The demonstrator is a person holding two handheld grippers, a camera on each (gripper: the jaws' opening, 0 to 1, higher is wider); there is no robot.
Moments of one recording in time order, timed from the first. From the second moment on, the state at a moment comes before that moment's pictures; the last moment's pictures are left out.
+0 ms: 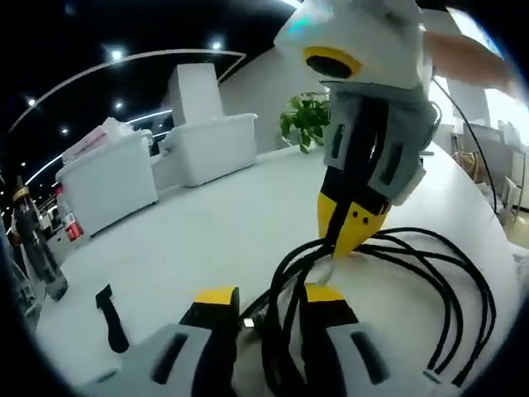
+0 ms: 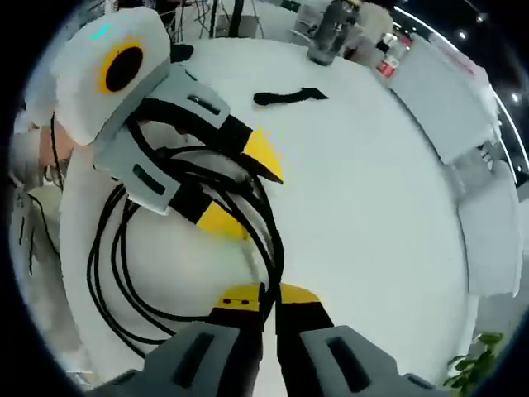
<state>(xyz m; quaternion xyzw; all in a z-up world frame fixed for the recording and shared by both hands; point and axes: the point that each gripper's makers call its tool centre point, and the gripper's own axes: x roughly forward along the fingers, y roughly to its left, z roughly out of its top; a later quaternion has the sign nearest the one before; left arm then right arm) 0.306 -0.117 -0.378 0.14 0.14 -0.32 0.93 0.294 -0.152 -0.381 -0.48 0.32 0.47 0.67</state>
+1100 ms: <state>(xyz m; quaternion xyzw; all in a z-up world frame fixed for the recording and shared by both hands) 0.307 -0.105 -0.376 0.20 0.15 -0.22 0.94 0.284 -0.194 -0.391 -0.25 0.45 0.35 0.78</state>
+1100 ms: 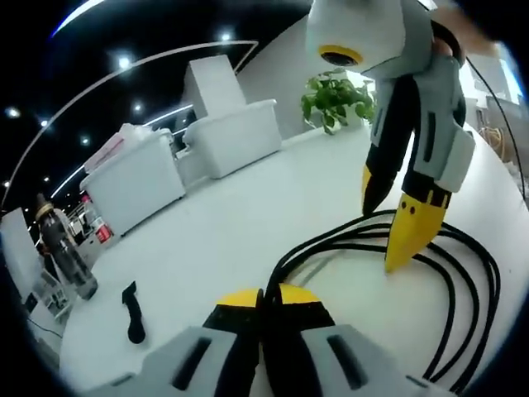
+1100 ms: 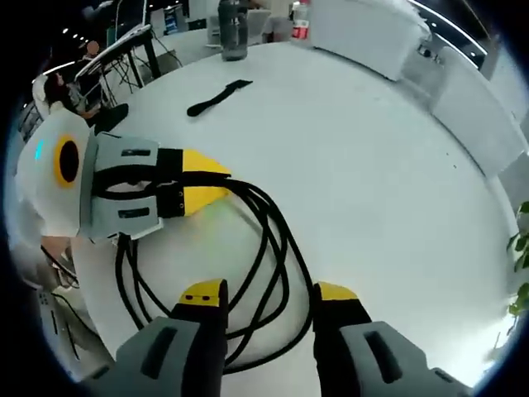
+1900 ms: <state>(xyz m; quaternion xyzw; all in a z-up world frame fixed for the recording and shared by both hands) 0.302 -0.123 -0.370 0.19 0.11 -0.29 0.93 0.270 -0.174 -0.391 -0.34 0.41 0.48 0.69</state>
